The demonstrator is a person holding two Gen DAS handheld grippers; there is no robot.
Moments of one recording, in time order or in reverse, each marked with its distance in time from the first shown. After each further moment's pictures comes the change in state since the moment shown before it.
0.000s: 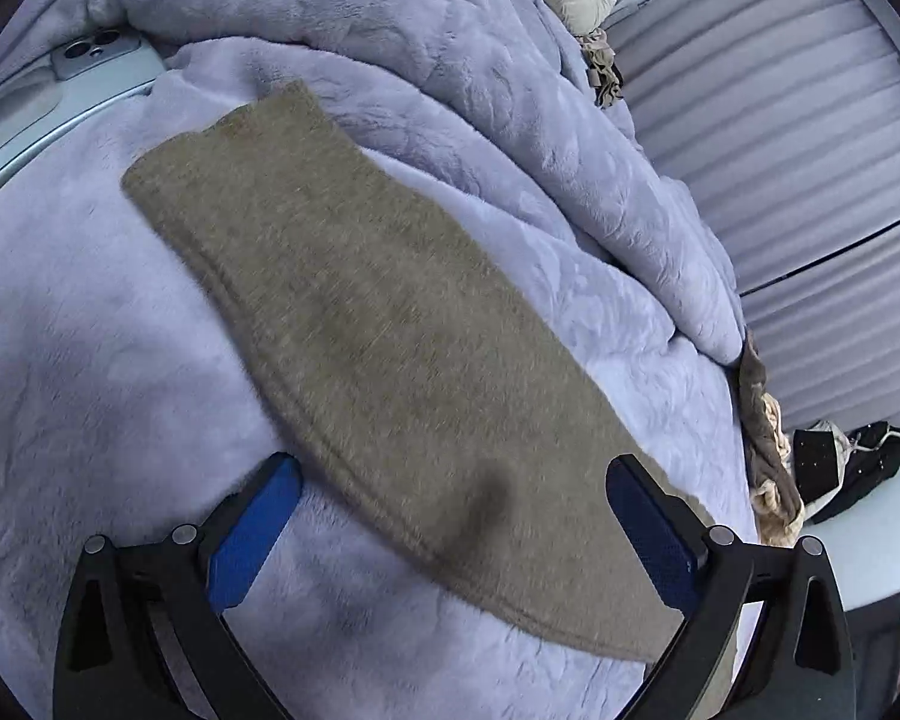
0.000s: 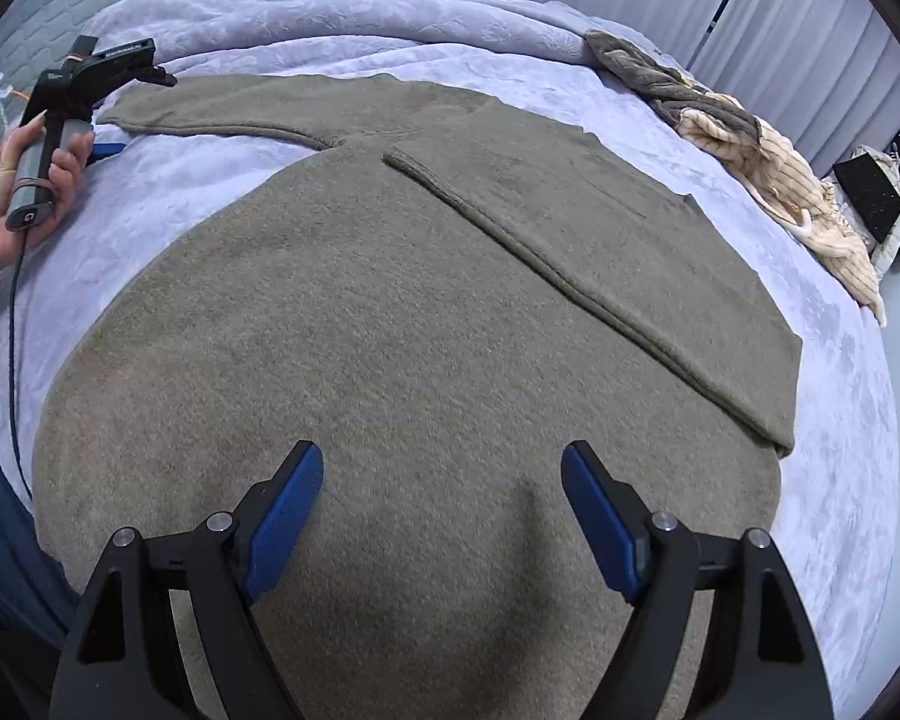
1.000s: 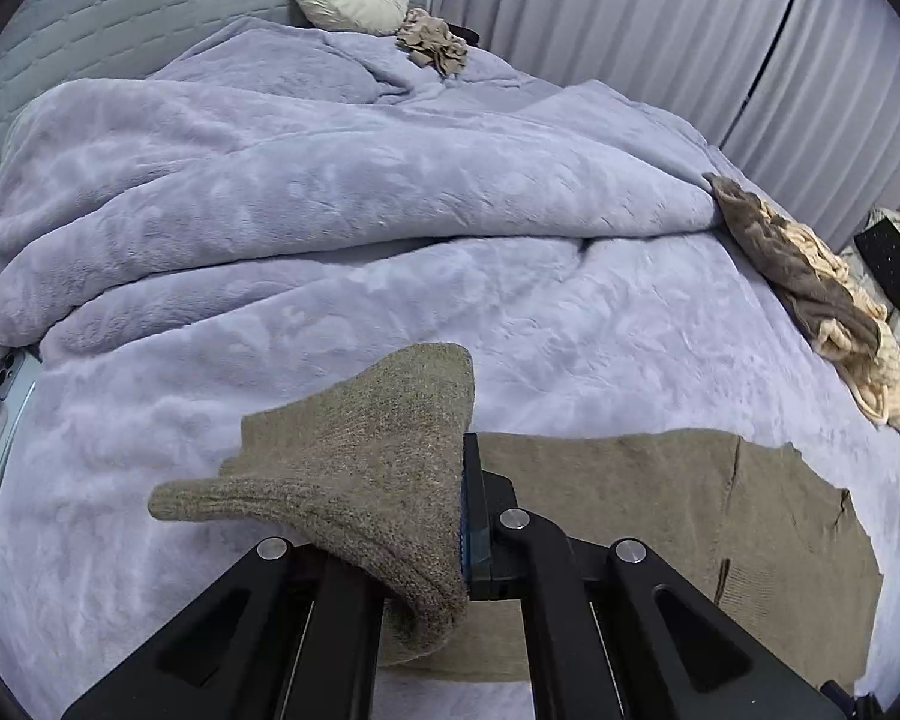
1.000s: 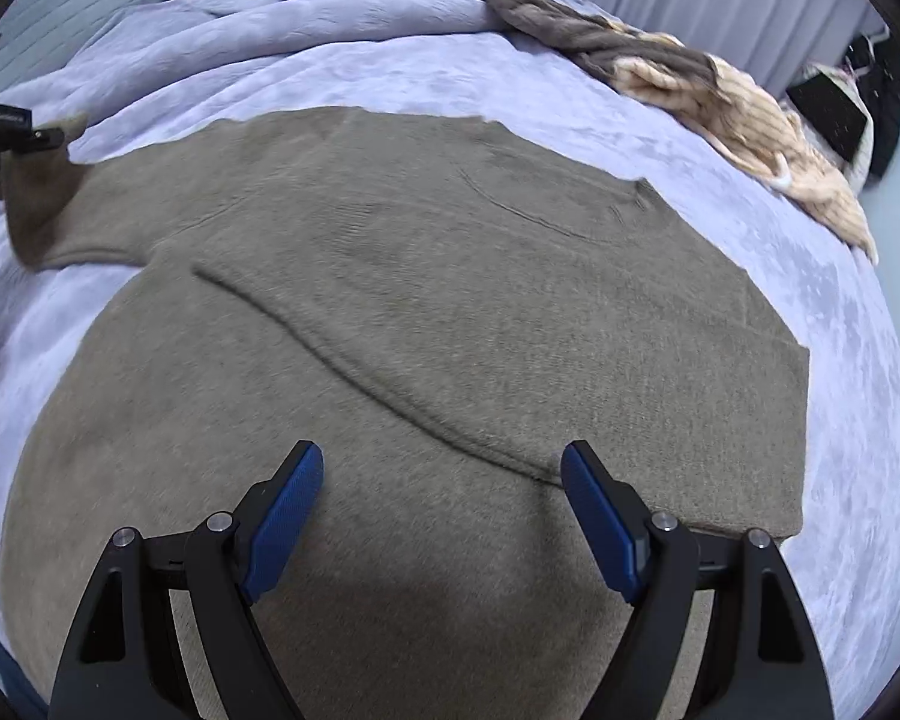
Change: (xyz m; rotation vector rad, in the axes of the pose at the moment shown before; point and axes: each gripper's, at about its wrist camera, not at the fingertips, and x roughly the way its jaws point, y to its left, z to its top) left arm 0.024 -0.190 -0.042 0.533 -0.031 0.245; right arm 0.072 -0.074 0.064 0.242 0.044 -0.029
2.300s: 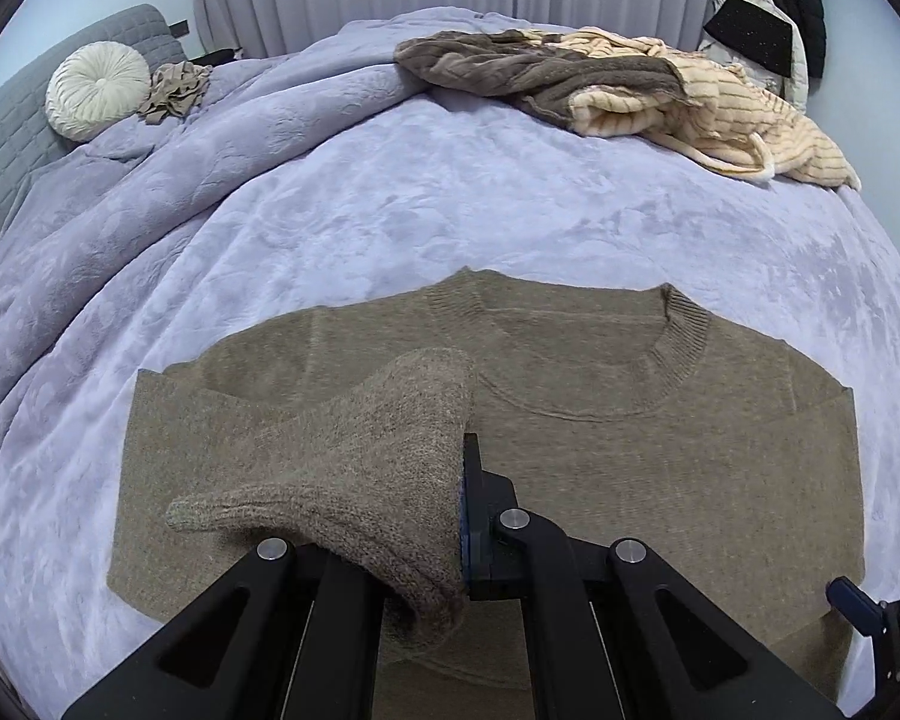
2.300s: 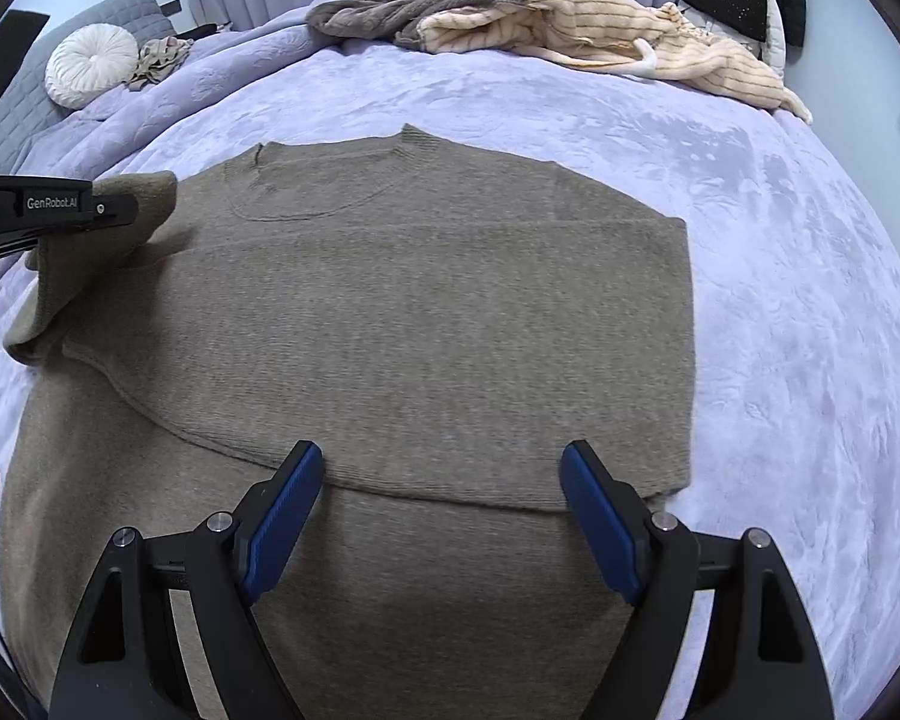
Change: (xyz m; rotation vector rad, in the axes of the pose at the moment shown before) left arm -0.002 -0.295 -0.110 0.464 0.103 -0.051; right arm -0.005 -0.144 -0.034 0.257 -0.048 0.015
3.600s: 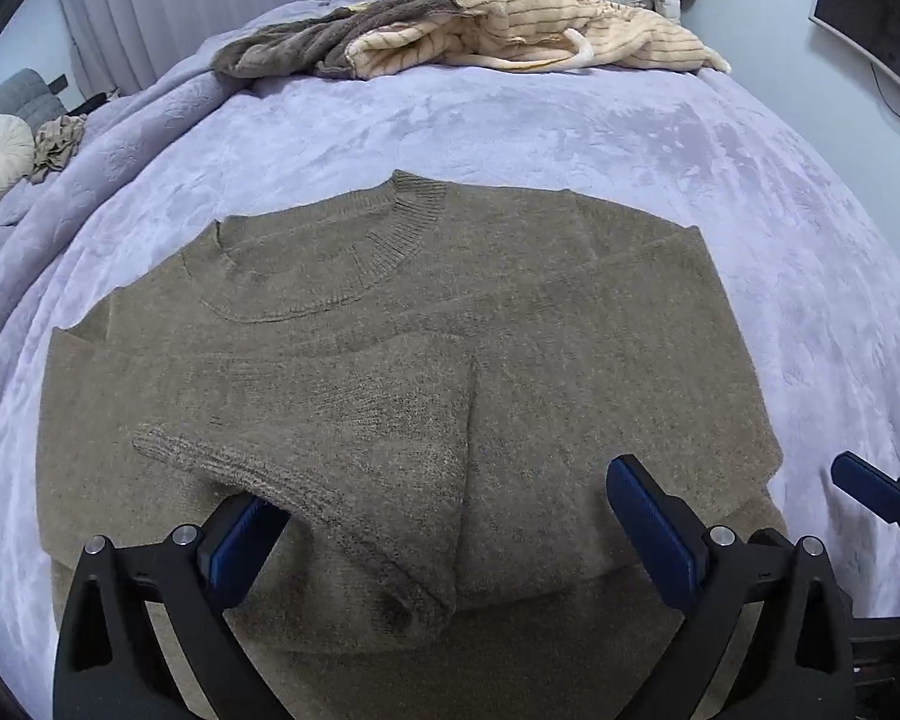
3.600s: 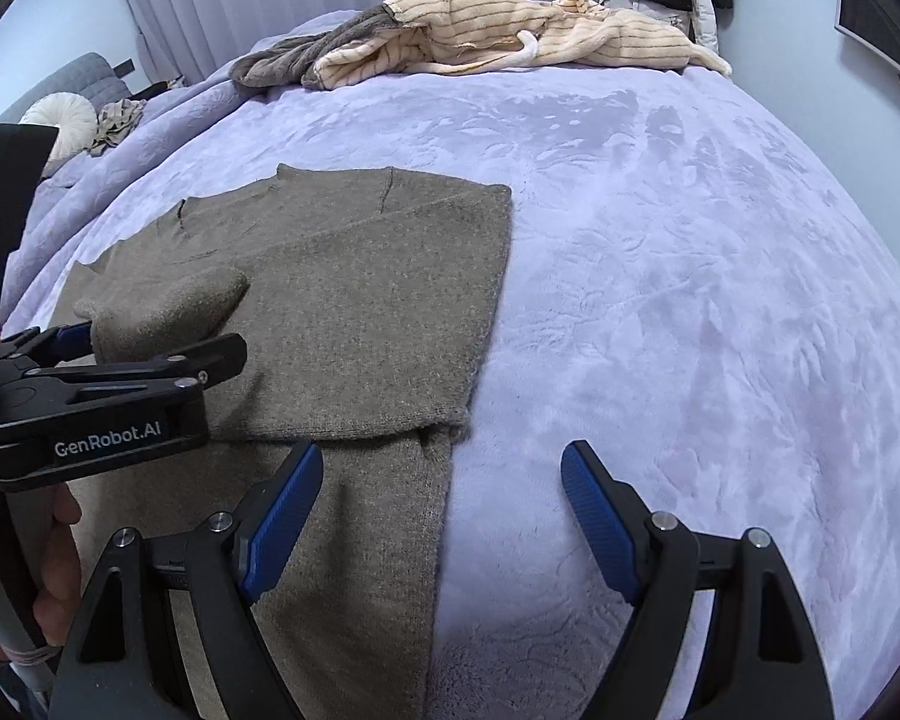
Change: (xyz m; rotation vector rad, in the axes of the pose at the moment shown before) left arm -0.009 -0.111 -0.057 0.213 0.070 -0.174; right arm -0.031 -0.077 -0.031 0.139 -0.065 -0.019
